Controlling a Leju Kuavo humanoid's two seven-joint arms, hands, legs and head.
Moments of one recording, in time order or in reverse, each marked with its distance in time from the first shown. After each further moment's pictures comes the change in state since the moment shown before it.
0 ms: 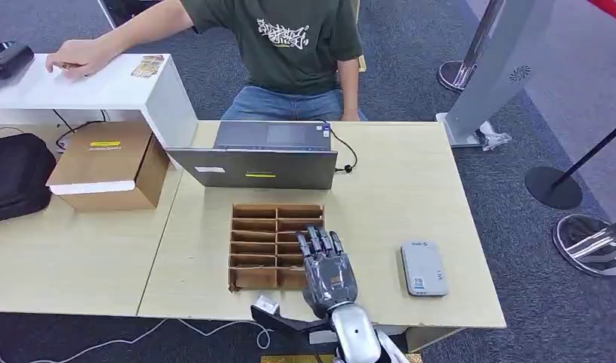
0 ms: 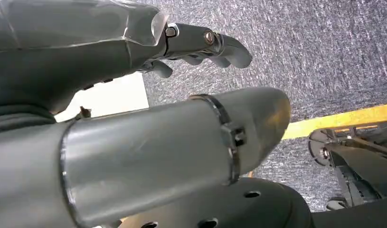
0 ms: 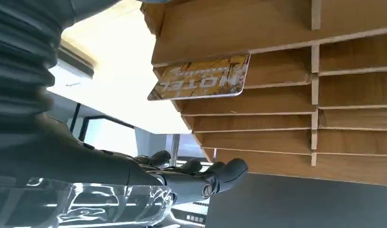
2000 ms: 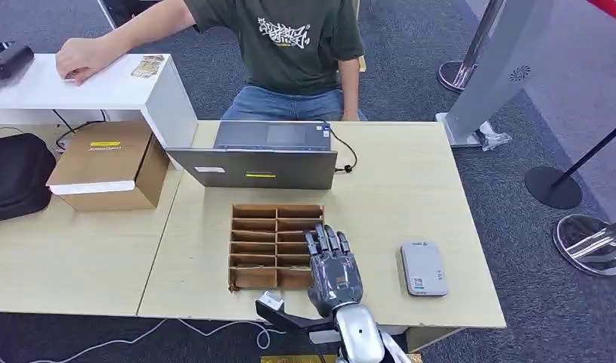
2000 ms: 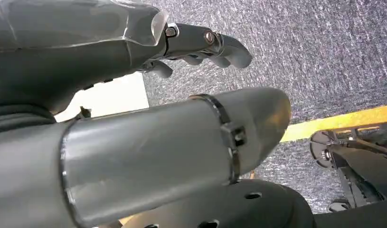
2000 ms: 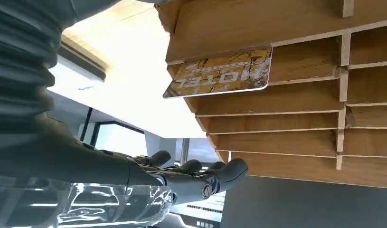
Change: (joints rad) left arm -0.002 0.001 0.000 0.000 -0.017 -0.001 0.002; right arm 0.019 0.000 -0.025 -0.030 0.006 0.030 0.020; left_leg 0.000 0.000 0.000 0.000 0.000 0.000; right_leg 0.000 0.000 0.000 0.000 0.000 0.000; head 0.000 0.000
